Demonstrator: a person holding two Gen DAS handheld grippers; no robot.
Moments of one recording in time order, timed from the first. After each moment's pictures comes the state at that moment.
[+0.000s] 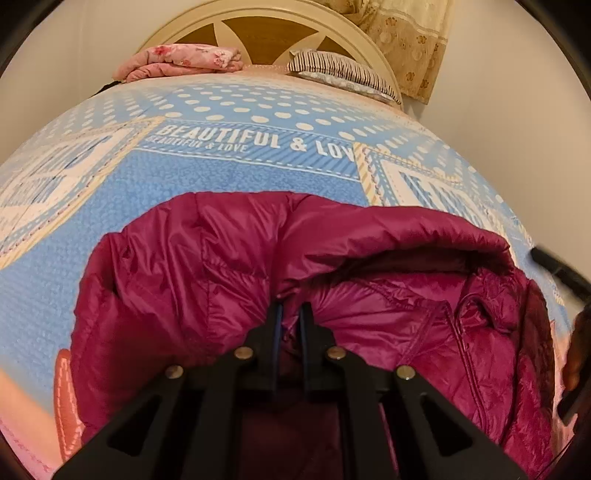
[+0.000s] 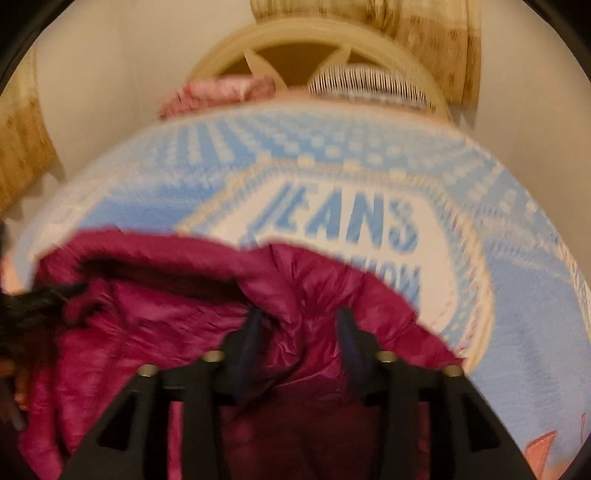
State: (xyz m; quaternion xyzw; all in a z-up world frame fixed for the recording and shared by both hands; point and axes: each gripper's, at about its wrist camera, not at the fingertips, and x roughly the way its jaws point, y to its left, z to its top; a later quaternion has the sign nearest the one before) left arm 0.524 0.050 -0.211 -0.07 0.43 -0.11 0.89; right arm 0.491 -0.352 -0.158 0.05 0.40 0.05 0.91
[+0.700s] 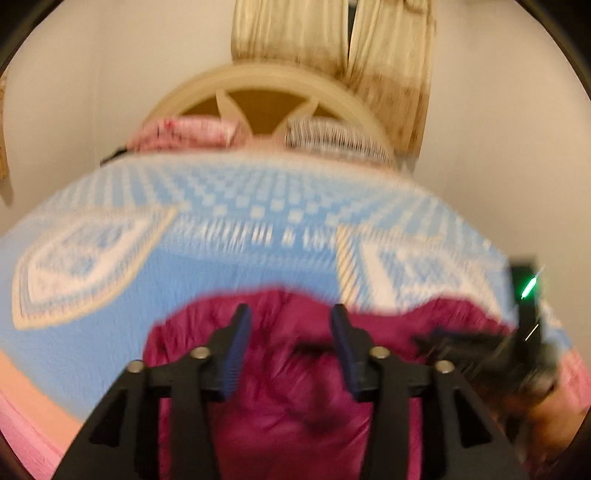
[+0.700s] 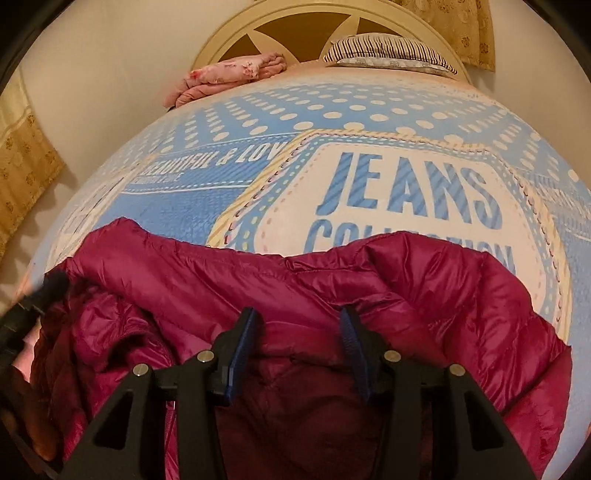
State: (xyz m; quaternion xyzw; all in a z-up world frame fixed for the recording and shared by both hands) left arm 0.486 0.039 -0.125 -0.06 0.29 -0.09 0.95; right arm 0.532 -0.295 -0.212 0.08 0.48 0.07 0.87
